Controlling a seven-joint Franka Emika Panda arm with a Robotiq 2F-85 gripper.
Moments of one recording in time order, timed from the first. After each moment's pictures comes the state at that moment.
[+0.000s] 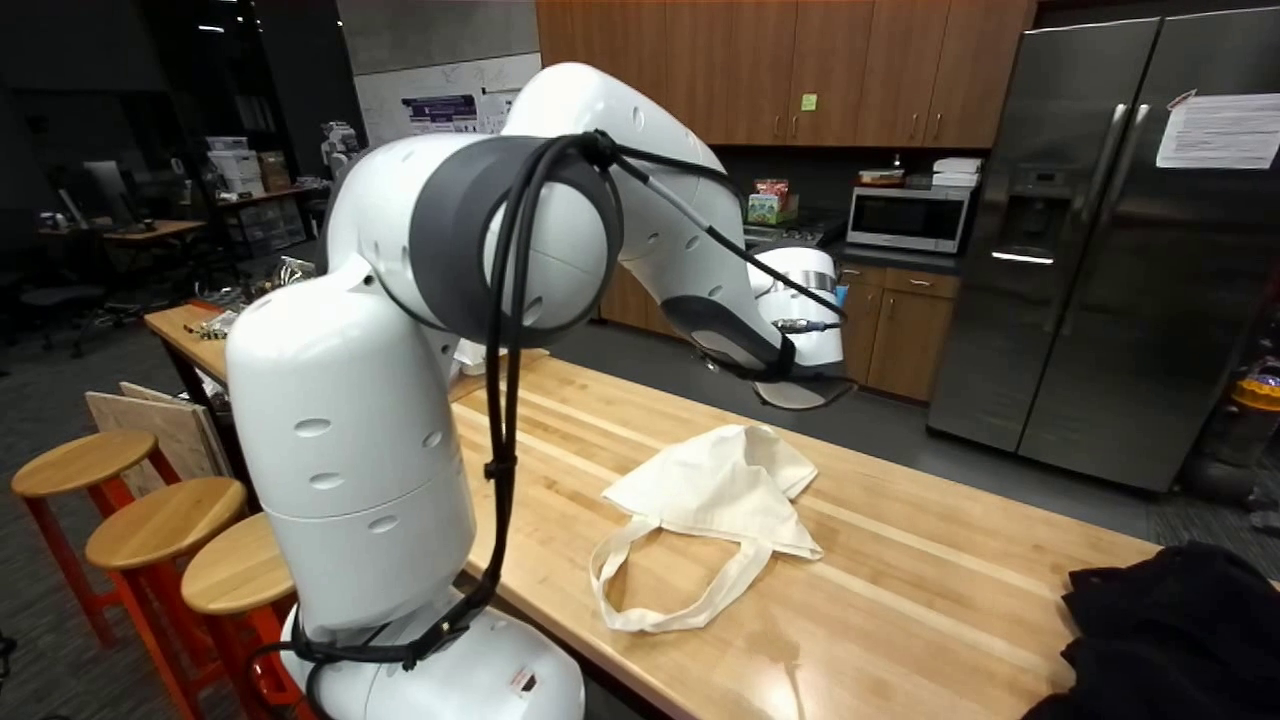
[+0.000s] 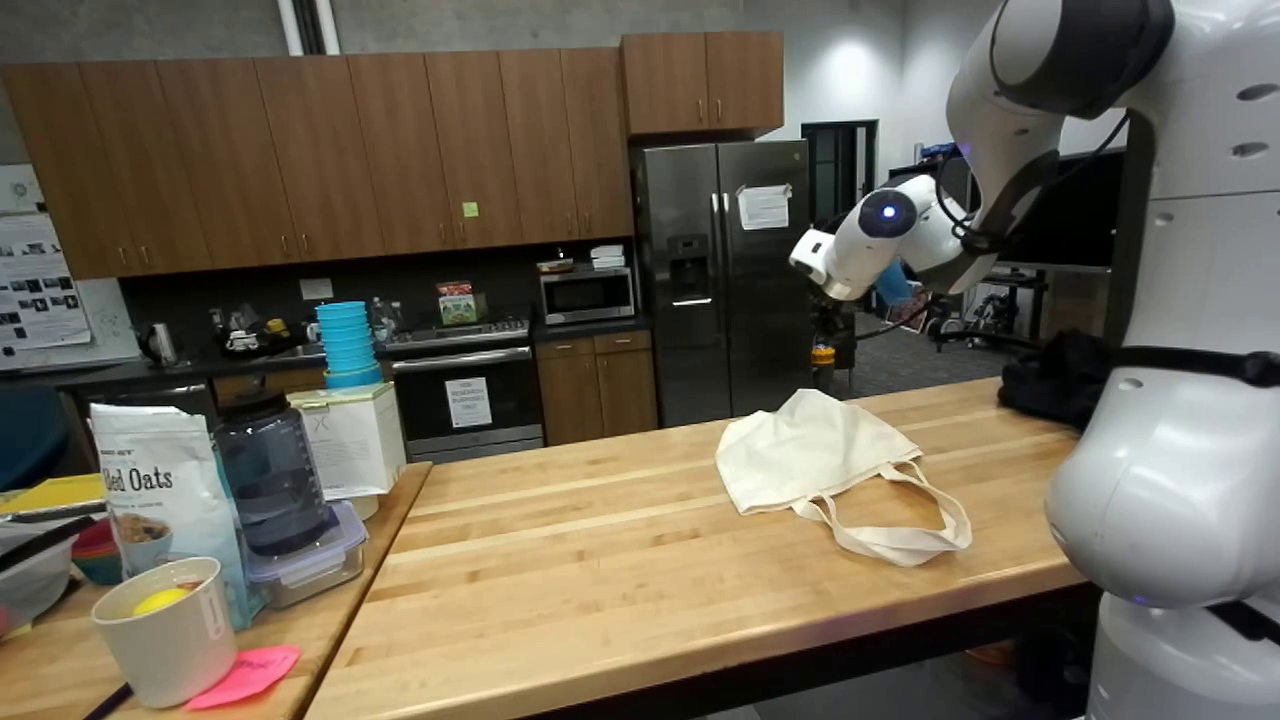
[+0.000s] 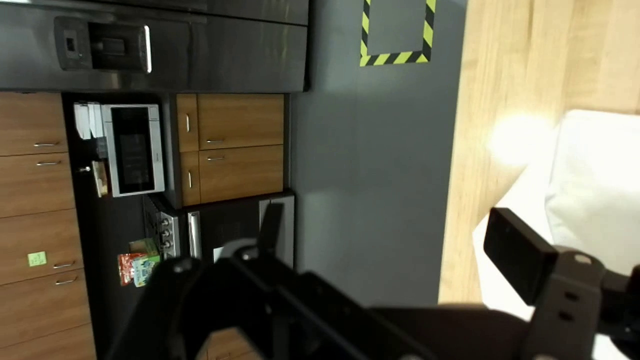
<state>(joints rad) 0.10 0.00 -0.38 -2.09 -2.05 3.20 0.38</state>
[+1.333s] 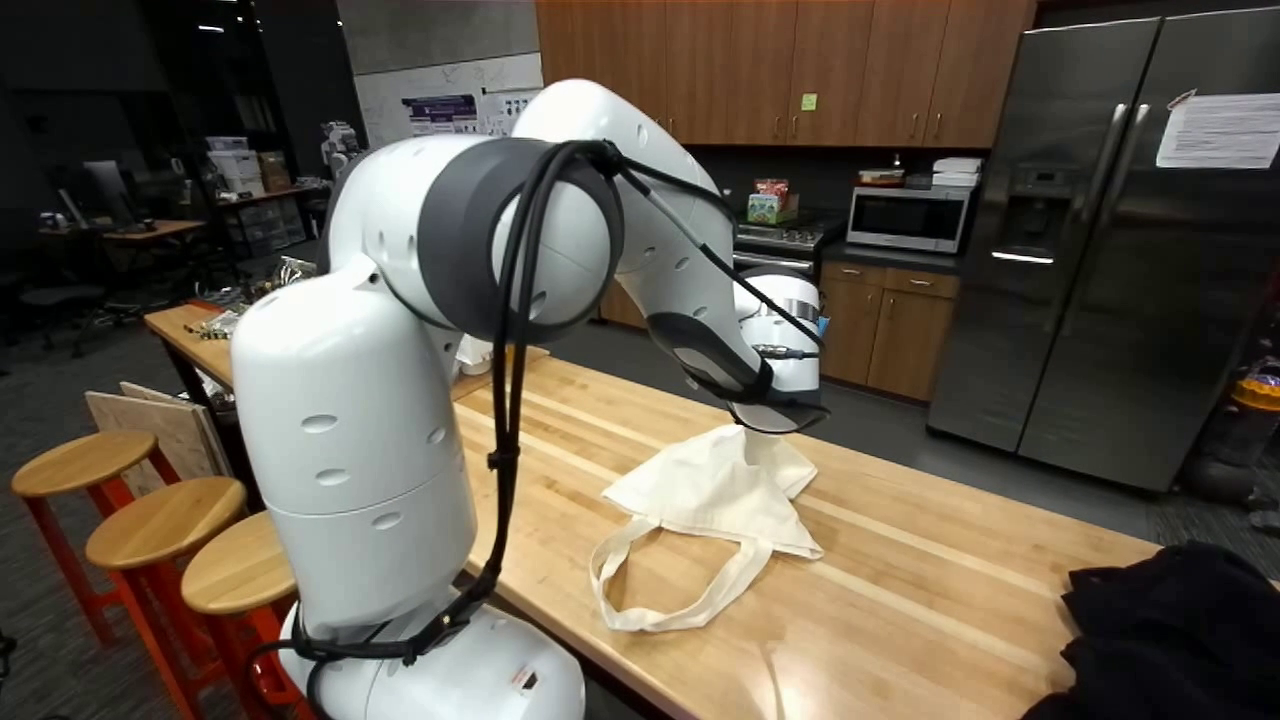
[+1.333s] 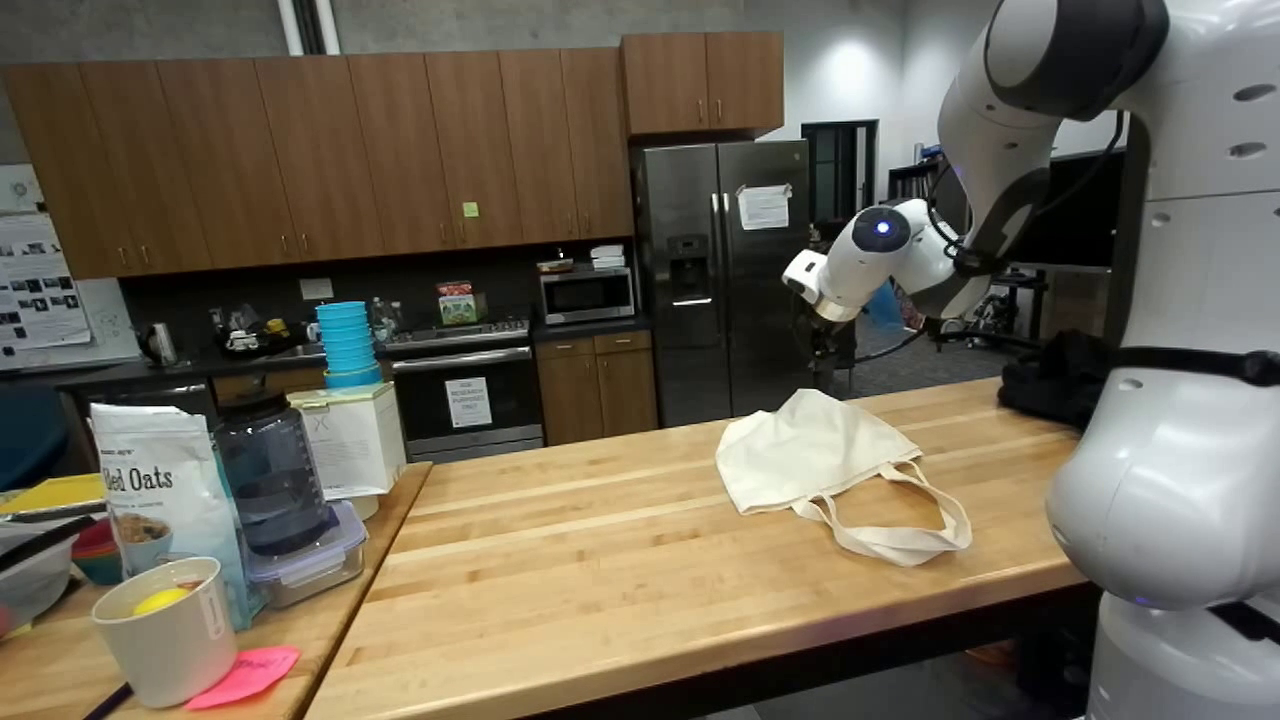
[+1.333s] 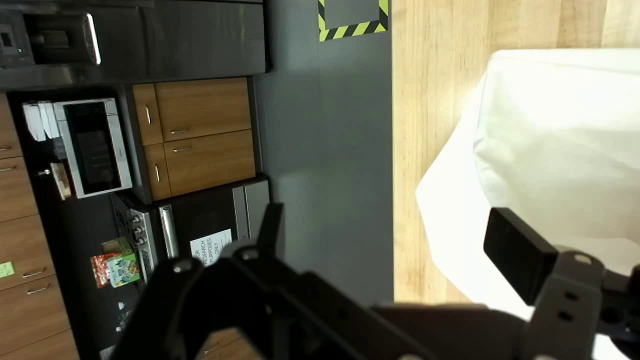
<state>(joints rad) 0.12 0.01 -0.36 -2.16 -1.98 3.22 0.38</state>
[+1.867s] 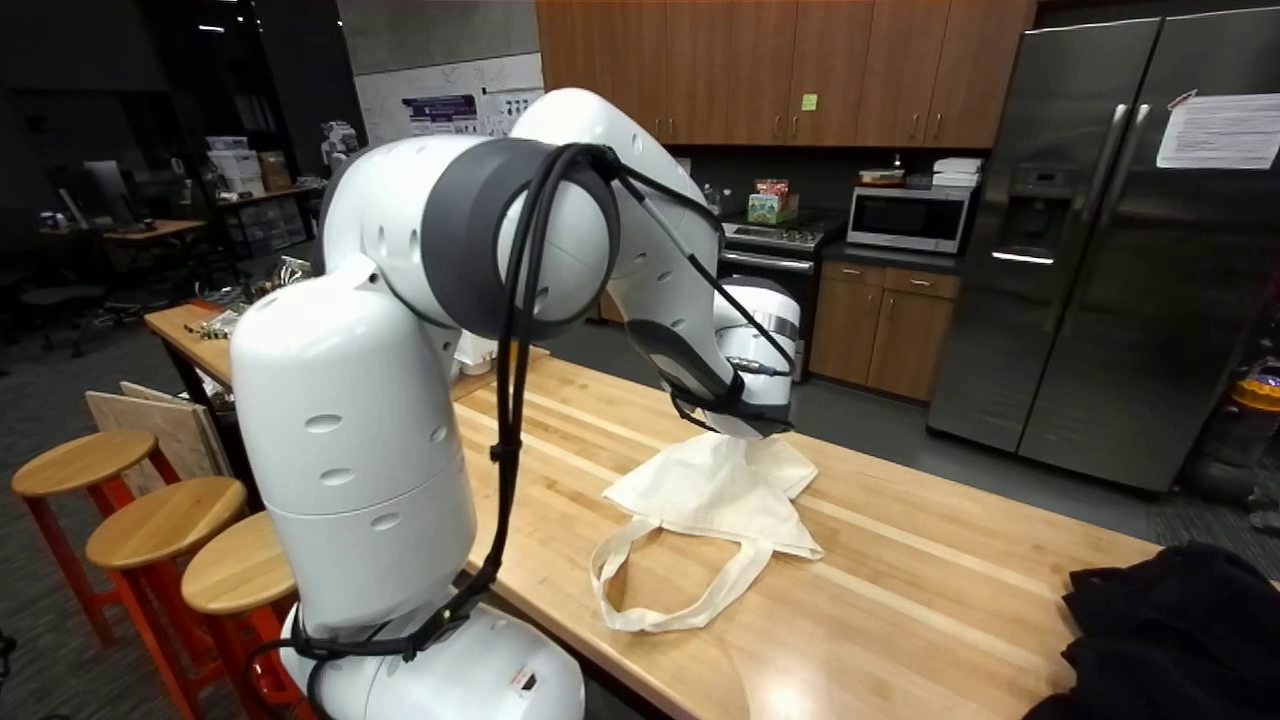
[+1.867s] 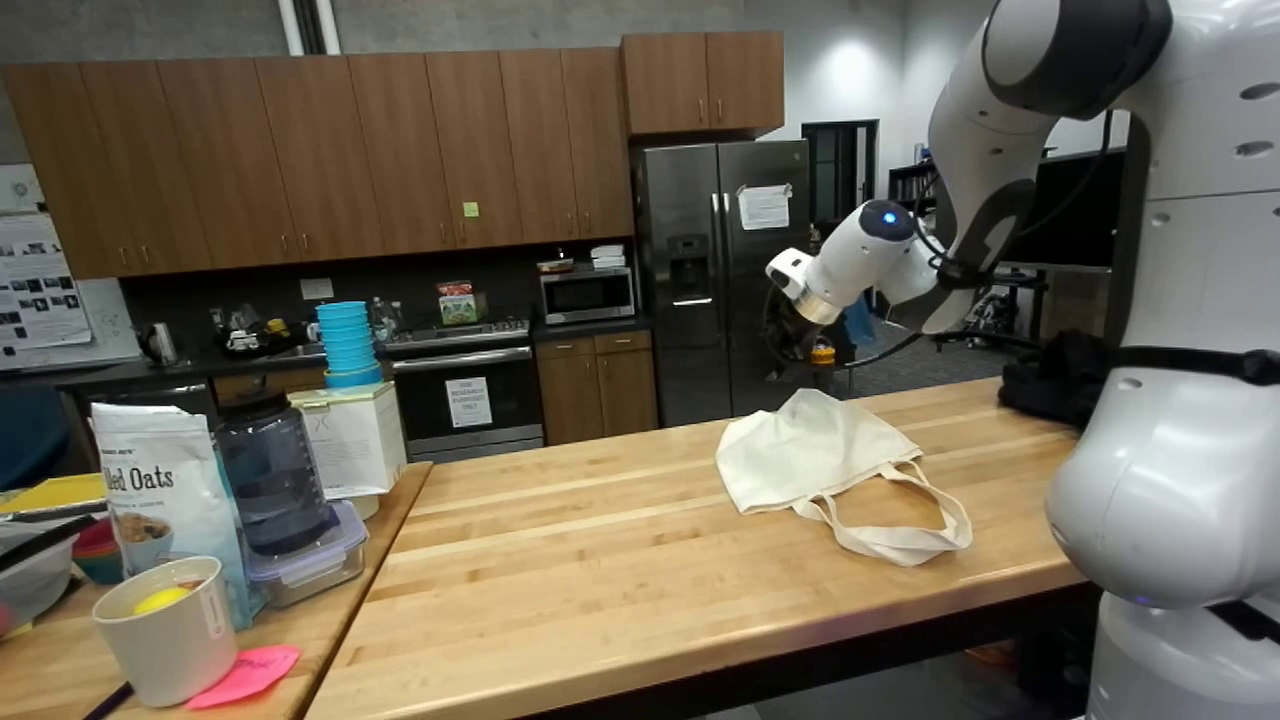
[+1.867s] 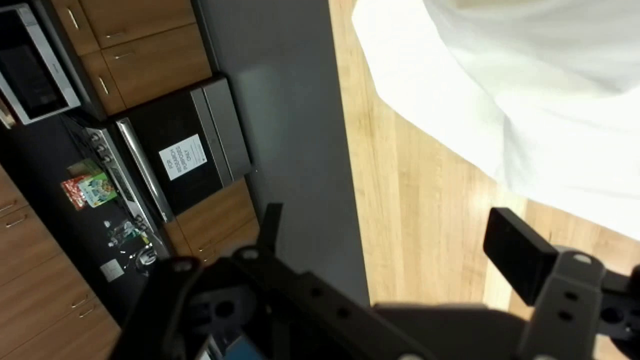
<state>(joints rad) 0.11 0.01 -0.31 -2.21 -1.84 3.47 0.38</state>
